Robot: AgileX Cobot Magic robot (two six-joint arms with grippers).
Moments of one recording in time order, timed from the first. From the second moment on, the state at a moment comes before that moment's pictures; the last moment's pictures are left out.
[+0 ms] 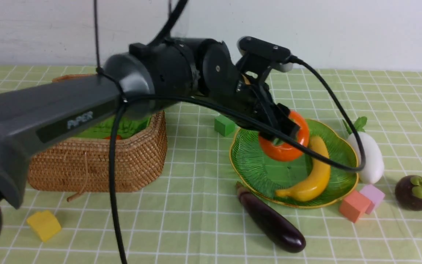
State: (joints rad) right arm 0.32 0.56 -1.10 0.11 1.26 -0.07; left arm -0.66 2.00 -1.71 -0.28 0.48 0.24
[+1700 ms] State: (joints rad) right arm 0.32 0.91 -1.10 0.27 1.19 -0.08; left arm -0.66 0.81 -1.01 -0.19 0.70 -0.02
